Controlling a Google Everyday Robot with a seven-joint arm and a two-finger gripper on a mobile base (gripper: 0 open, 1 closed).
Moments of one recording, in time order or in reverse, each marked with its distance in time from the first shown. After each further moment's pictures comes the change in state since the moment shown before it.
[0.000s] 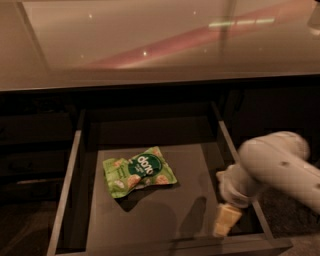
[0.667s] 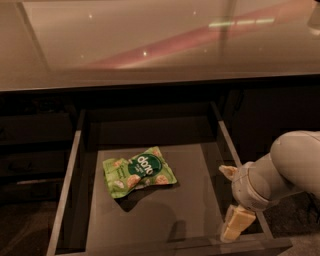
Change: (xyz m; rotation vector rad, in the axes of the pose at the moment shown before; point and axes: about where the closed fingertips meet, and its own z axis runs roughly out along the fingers) arm -0.018 0.028 -0.073 0.049 -0.151 -0.107
